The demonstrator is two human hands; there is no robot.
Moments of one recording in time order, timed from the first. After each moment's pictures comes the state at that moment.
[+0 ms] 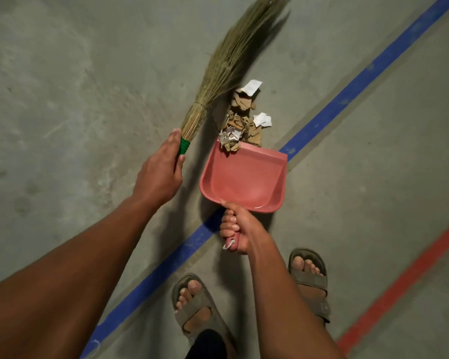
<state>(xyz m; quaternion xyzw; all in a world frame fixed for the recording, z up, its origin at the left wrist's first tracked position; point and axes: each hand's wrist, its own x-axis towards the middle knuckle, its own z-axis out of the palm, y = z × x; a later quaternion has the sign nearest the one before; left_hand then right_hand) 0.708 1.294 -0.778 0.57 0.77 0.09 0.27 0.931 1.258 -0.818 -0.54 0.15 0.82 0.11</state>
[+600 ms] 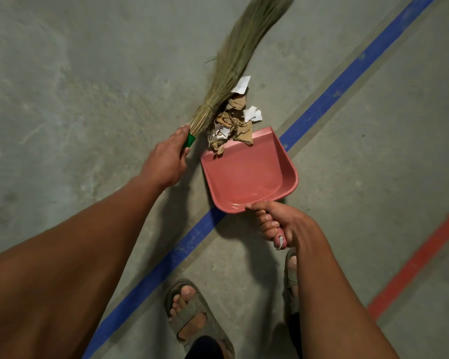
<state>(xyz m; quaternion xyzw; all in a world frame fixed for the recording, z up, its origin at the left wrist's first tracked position) 0.725 1.341 -0.837 0.59 0.74 0.05 0.33 1.035 1.311 -0.821 -0.60 0.02 0.80 -0.05</state>
